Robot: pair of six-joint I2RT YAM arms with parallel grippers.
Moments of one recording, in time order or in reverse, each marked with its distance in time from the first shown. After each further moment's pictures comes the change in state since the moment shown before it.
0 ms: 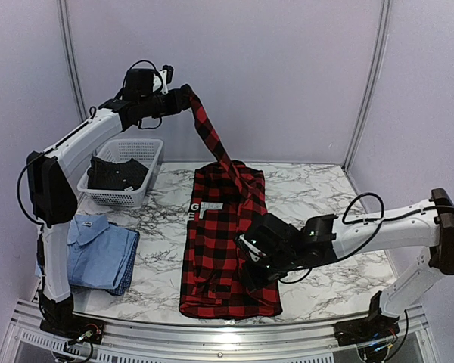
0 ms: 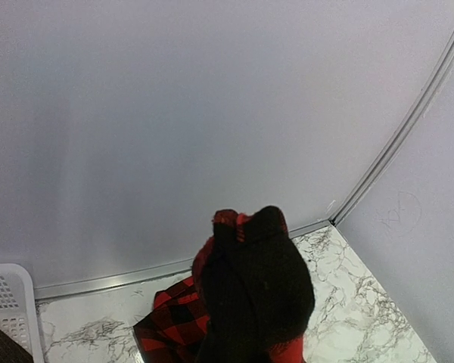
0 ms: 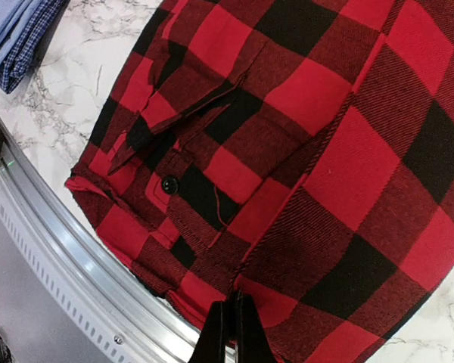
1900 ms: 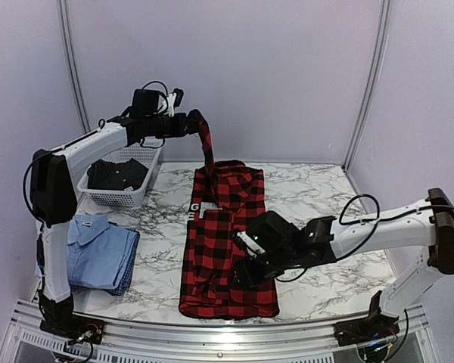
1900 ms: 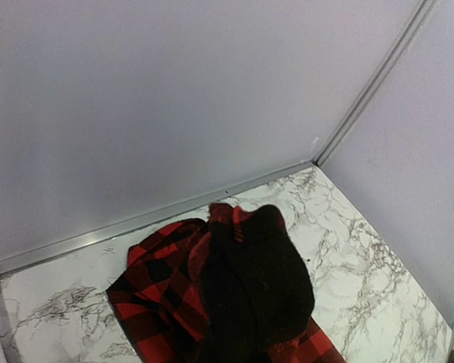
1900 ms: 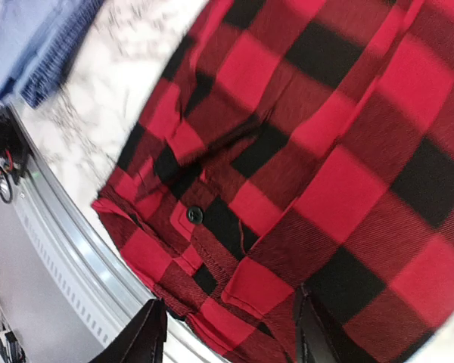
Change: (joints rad) left arm -0.001 -0.002 -0.200 0.087 0.150 0.057; right arm -0.030 0.030 -0.045 0.141 -0.083 -0.011
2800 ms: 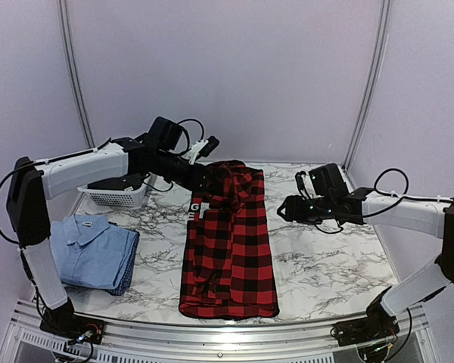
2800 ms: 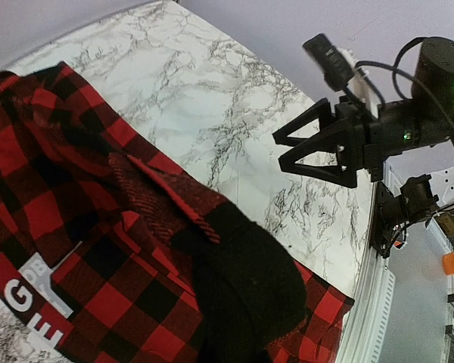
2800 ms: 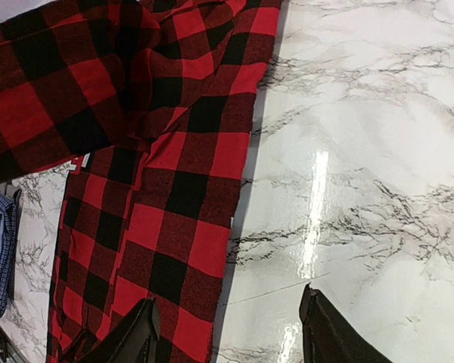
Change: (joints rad) left arm -0.252 -0.257 -0.440 -0.190 0.252 0.154; right arm -0.599 -0.164 -0.069 0.123 0.083 -0.160
